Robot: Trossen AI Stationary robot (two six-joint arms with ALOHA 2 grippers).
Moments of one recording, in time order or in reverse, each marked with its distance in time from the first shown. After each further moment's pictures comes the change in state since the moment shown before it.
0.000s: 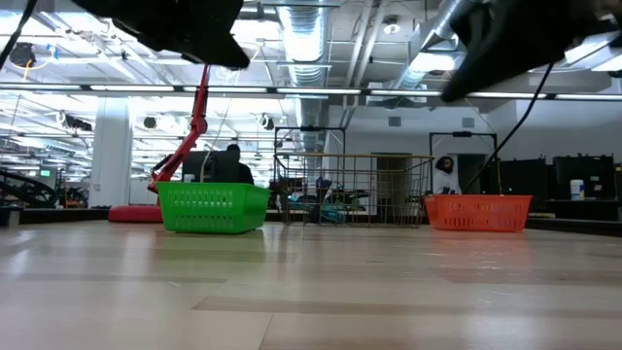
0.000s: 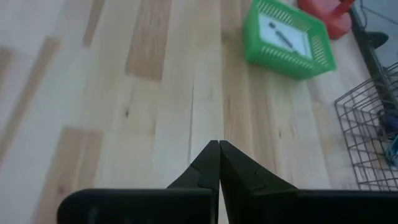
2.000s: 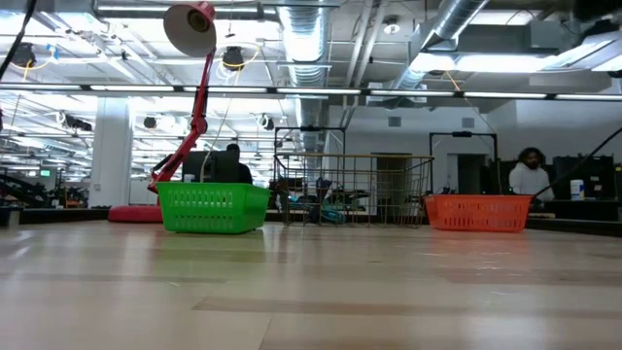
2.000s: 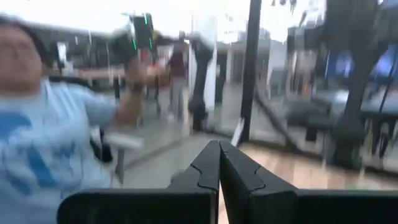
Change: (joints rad) left arm 0.423 -0.508 0.035 1.092 1.538 1.419; right arm 0.304 -1.505 -0.555 0.156 -0.319 -0.287
